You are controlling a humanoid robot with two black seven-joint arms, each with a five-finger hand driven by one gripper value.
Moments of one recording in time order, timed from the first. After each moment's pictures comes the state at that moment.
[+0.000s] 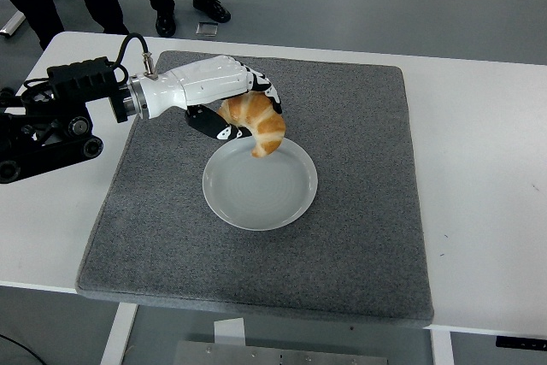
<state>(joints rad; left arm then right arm) -1.15 0.68 0.02 -1.31 1.35 0.28 -0.45 0.04 0.00 -0.16 0.13 0.07 0.03 -0.03</state>
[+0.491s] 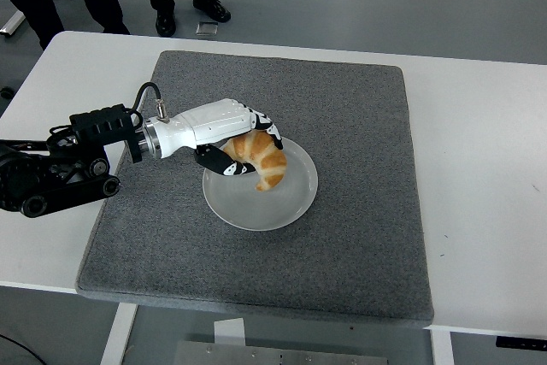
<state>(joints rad) -1.02 0.58 0.02 -1.23 1.35 0.33 -0.45 0.04 0.00 -0.16 0.13 0.07 0.03 -0.03</state>
